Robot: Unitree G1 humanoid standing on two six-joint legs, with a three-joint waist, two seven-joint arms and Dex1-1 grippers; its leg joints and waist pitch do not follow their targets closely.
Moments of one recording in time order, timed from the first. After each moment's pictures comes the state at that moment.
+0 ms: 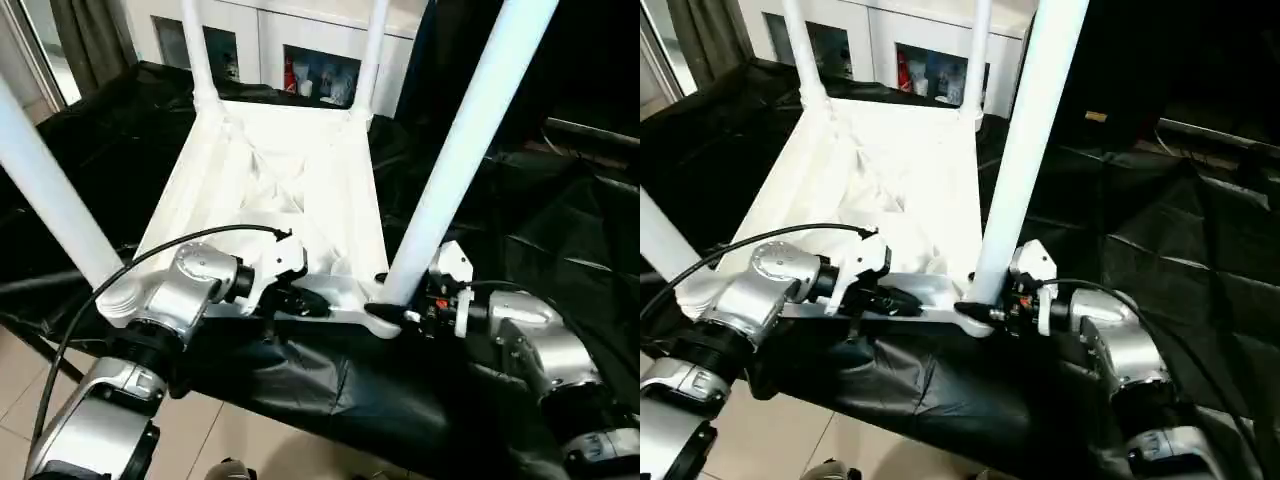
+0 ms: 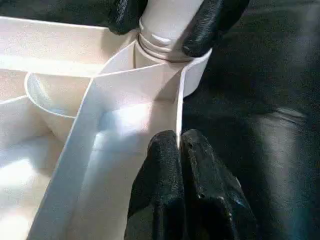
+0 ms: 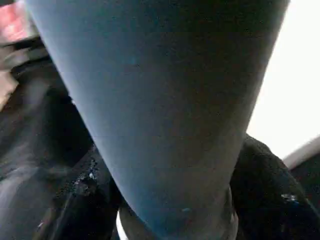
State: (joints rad) left arm -0.64 0.32 -0.28 0.67 0.01 0.05 -1.27; right arm -0.37 -0.34 0.09 0.50 0.23 0.08 1.07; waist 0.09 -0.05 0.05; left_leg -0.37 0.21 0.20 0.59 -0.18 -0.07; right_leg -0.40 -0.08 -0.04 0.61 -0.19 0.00
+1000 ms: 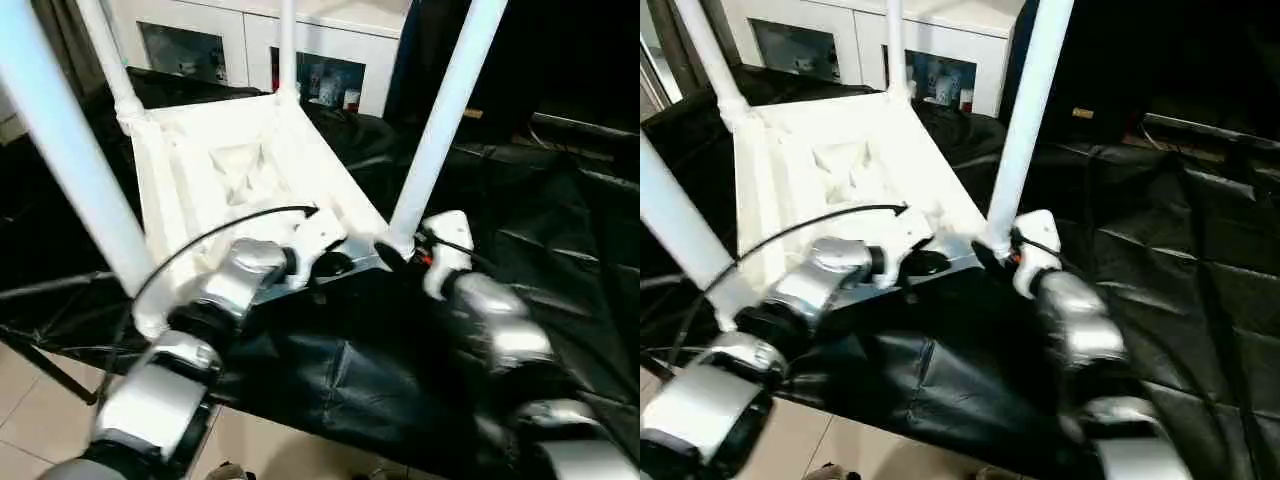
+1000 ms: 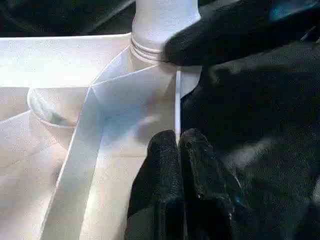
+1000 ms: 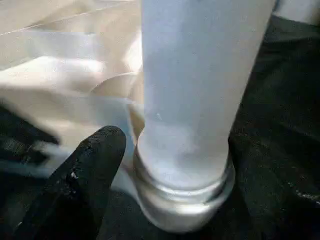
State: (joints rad) left arm -0.79 0.16 -0.24 0.92 0.09 0.02 -0.90; right arm -0.50 -0.21 -0.02 0.71 0.13 -0.01 0.67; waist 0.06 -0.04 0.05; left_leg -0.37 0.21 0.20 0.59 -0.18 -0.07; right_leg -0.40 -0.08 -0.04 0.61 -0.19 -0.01
